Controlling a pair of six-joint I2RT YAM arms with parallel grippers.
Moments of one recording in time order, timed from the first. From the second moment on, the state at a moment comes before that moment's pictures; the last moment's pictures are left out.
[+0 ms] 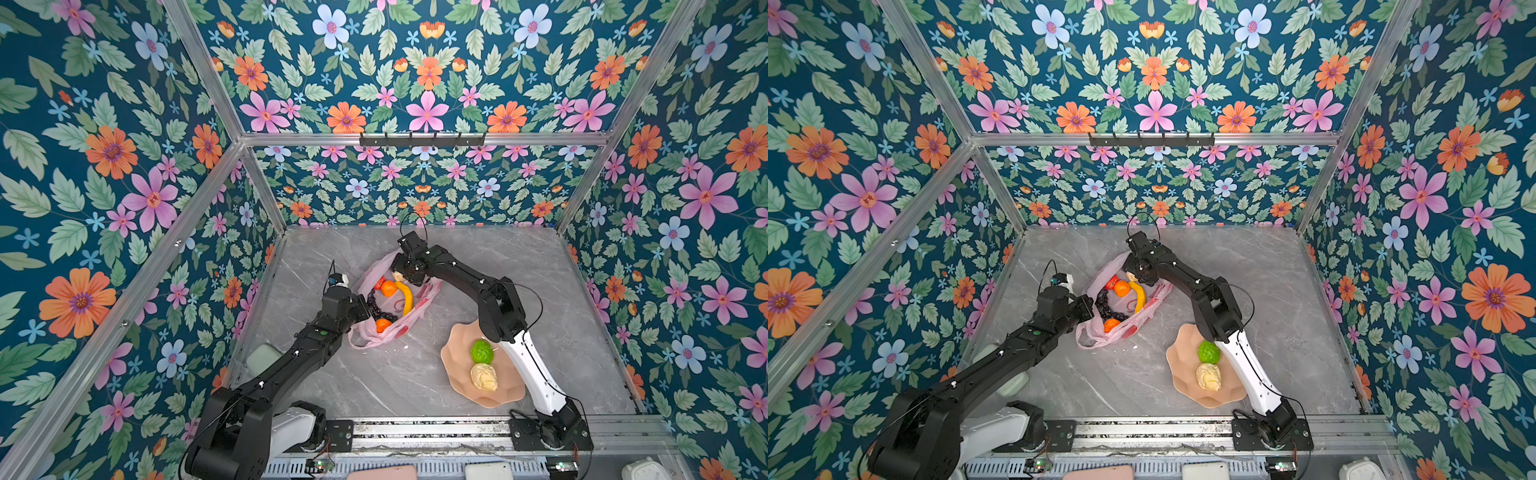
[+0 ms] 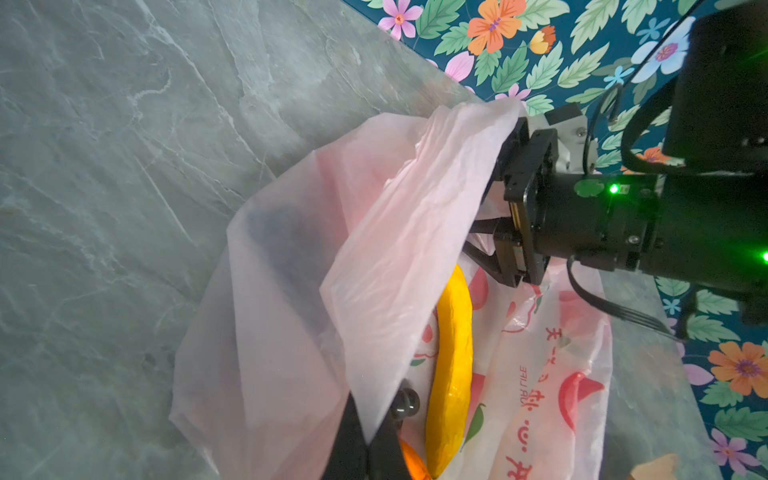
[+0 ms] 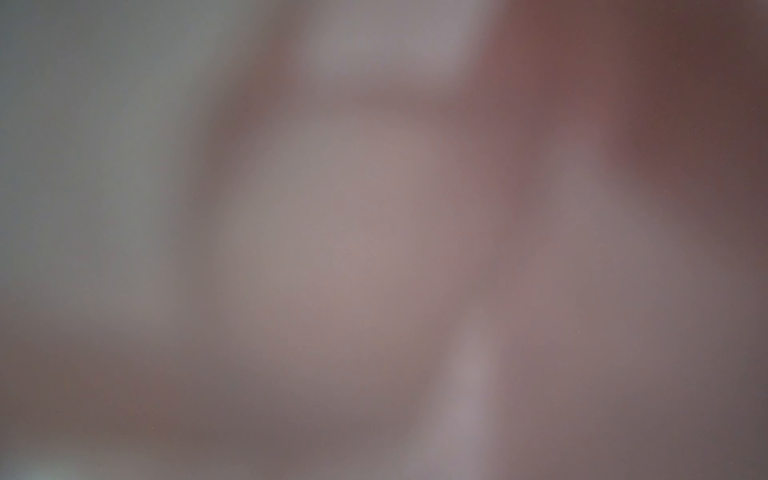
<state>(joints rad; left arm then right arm) -0.37 1.16 0.54 0.04 0.00 -0.63 0.64 2.55 2.27 -0.68 -0.02 1.03</state>
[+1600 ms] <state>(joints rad) -0.37 1.17 0.54 0.04 0.00 -0.63 0.68 2.38 2.05 -0.61 -0.05 0.92</state>
